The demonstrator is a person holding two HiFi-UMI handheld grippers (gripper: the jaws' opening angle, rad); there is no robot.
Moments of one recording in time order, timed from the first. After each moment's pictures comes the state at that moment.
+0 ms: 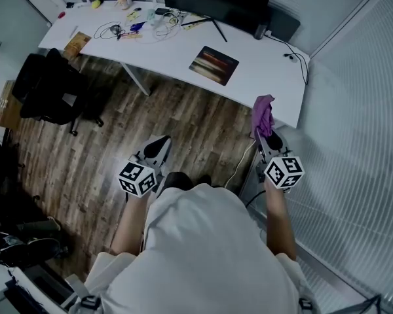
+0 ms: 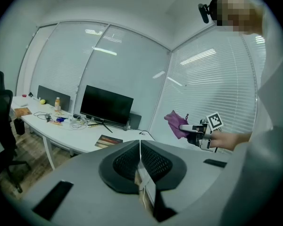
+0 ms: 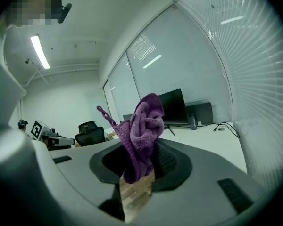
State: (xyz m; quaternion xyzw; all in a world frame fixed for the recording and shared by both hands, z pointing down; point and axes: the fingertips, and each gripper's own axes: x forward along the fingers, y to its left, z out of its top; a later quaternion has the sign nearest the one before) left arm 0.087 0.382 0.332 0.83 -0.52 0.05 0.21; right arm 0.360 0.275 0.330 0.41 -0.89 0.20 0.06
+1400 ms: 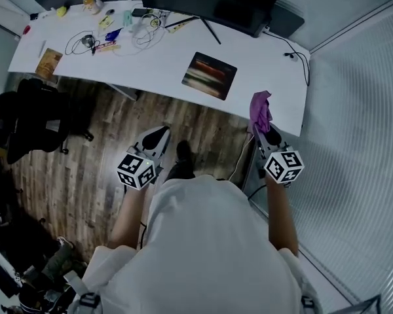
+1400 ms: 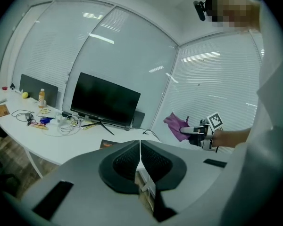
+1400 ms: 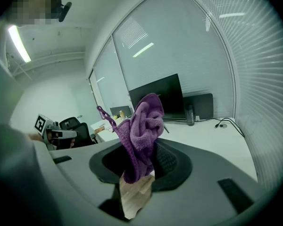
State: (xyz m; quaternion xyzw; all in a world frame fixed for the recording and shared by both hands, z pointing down) left arm 0.010 0.185 0.364 0.86 -0.45 0.07 0.24; right arm 0.291 0.129 0.368 0.45 -0.85 0.24 0.12
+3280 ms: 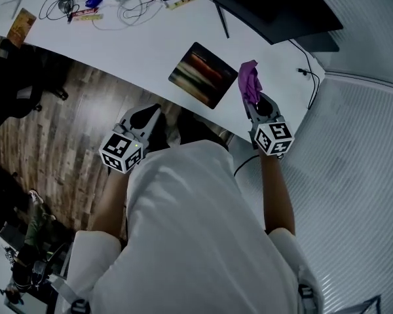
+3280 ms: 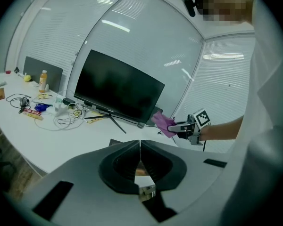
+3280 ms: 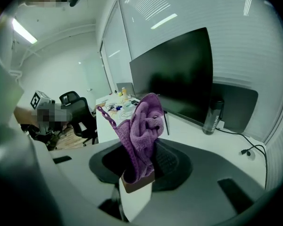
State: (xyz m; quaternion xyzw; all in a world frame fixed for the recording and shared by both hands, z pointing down) left arm 0.006 0.013 0.436 0.81 -0.48 0.08 0.32; right arm 0.245 -0.110 0.468 0.33 -0.88 0.22 0.27
